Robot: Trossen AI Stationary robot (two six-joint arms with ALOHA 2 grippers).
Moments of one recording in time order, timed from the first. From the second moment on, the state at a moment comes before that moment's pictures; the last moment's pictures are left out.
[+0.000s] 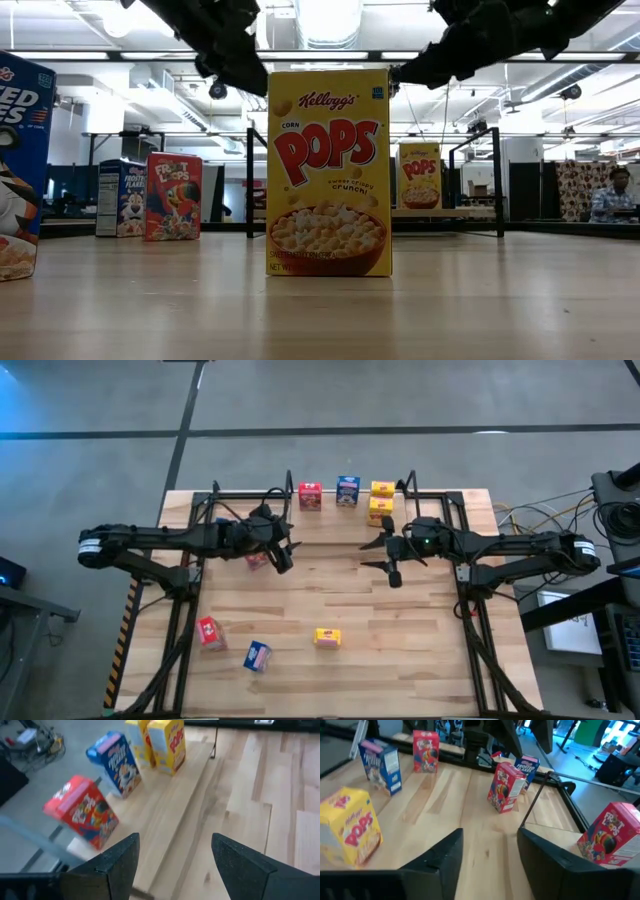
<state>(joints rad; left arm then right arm) 0.11 1.23 0.97 -0.34 -0.39 -0.05 -0.20 1.07 0.63 0.14 -0.23 -0.30</state>
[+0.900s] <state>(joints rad) 0.11 1.23 0.97 -0.47 -0.39 -0.23 -0.18 0.80 0.39 0.50 -0.15 -0.50</state>
